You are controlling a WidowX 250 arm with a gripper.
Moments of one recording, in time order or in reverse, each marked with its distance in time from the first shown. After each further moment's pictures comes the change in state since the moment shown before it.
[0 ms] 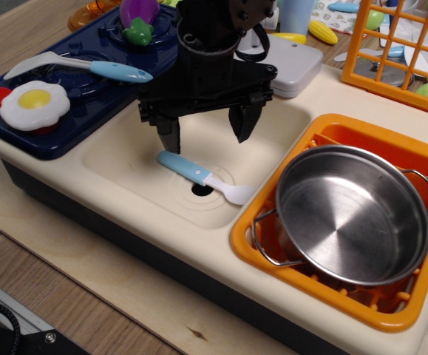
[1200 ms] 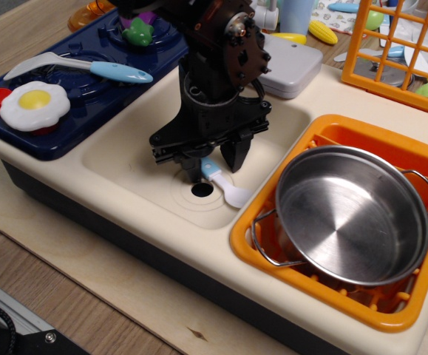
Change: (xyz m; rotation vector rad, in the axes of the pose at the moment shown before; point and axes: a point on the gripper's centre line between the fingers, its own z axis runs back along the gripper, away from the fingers) arm -0.003 0.006 -0.056 0.007 0.027 0.169
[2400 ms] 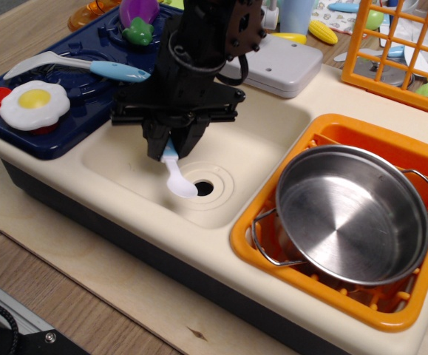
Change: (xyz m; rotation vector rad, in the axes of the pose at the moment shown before) arm 0.021 0.029 0.043 0.279 -0.081 -0.114
